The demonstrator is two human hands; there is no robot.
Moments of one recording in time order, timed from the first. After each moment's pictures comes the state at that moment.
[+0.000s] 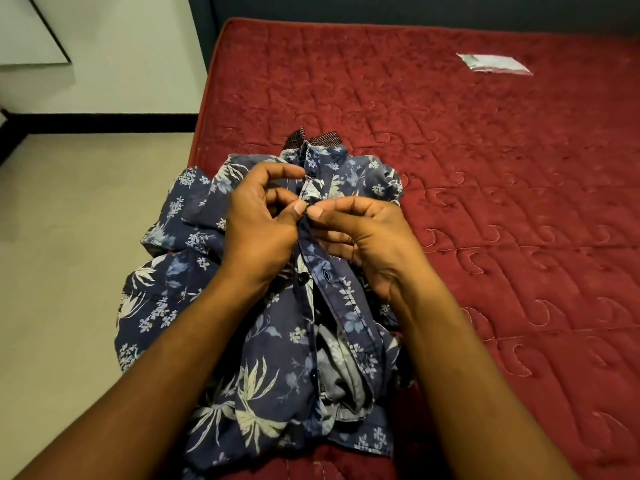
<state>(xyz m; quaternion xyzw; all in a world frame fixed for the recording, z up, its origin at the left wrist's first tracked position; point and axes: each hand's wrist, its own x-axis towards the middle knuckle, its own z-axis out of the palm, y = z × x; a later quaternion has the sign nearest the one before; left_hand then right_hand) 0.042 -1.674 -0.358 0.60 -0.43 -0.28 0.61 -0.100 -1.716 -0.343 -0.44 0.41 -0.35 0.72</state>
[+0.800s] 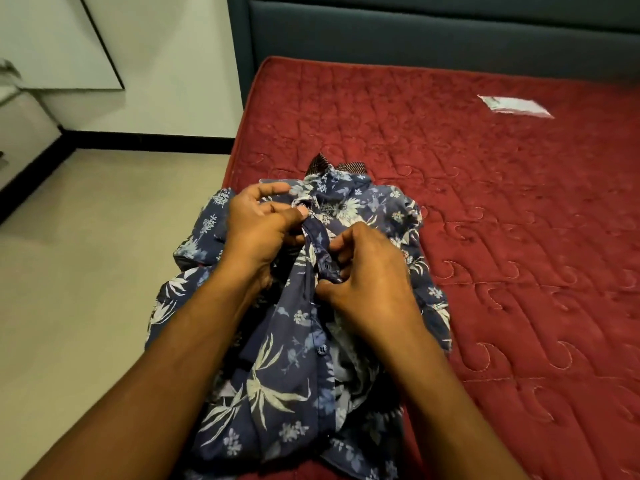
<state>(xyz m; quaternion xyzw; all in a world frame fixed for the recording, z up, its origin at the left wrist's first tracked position) 0.072 -1.681 -0.339 0.60 -0.26 -0.38 0.66 -0.084 -1.688 -0.348 -0.80 0.50 -0.23 0.23</state>
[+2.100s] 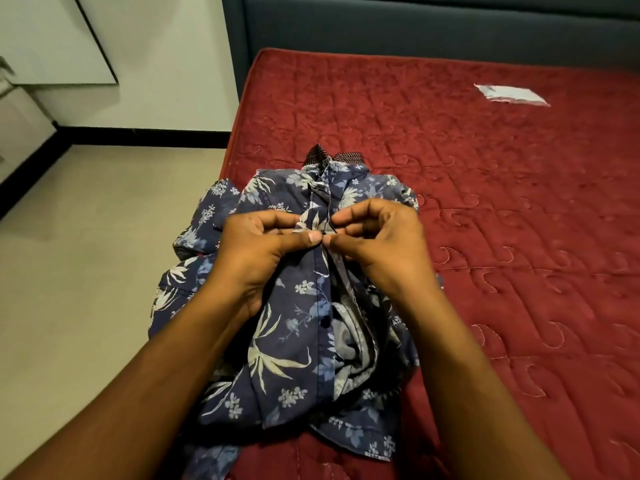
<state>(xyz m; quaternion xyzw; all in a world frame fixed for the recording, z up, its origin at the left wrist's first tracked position) 0.052 -1.634 -0.336 0.59 -0.24 -0.45 0.63 -0.096 -1.702 -0.336 -0.64 0.46 -0.37 0.49</state>
